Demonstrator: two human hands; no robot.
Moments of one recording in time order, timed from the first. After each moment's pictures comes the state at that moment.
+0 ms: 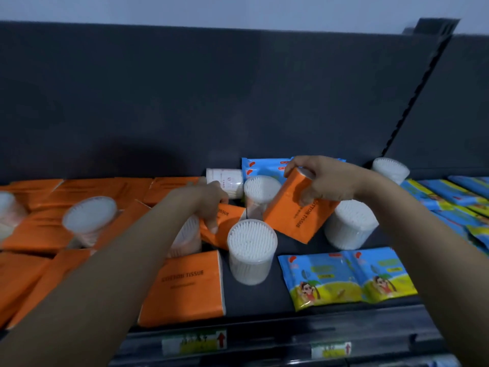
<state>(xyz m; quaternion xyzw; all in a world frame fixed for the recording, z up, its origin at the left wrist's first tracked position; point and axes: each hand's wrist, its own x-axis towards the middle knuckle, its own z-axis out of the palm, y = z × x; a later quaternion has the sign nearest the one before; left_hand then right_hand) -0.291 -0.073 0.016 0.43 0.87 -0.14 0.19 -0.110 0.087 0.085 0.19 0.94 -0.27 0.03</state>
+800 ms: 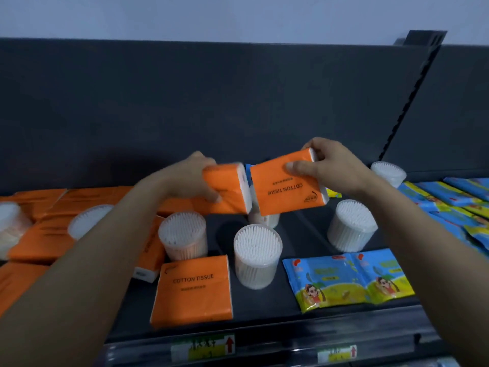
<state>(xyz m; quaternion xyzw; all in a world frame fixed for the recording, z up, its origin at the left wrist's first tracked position) -0.305 -0.110 0.069 0.43 0.87 0.17 0.14 -0.110 0.077 0.093 0.24 0.88 -0.37 -0.19</state>
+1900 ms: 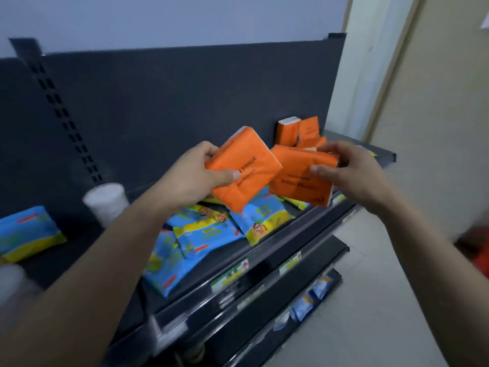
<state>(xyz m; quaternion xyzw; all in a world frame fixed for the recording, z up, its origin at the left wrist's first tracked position) 0.133 0.304 0.100 0.56 0.66 0.43 0.25 0.380 0.404 0.082 0.46 0.74 -0.30 -0.38</state>
